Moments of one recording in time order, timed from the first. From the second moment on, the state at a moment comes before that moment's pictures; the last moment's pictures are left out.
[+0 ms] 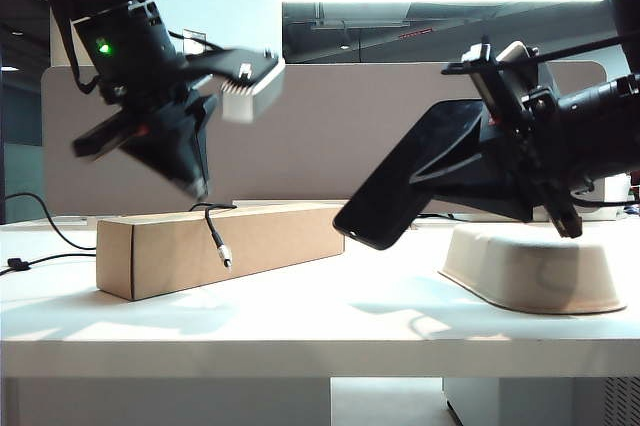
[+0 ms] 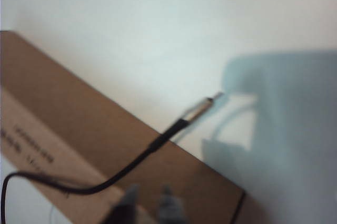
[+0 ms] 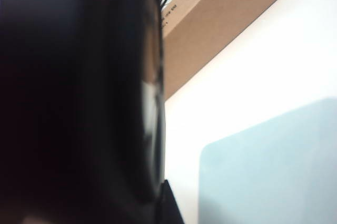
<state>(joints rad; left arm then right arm) -0.53 1.54 1.11 -0.53 0.00 1.38 0.34 1.53 0.42 0.85 -0.52 0.62</state>
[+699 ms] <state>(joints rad) -0.60 1.66 1.11 -0.52 -0.07 1.53 0.29 1.53 0.42 0.71 -0.49 0.58</state>
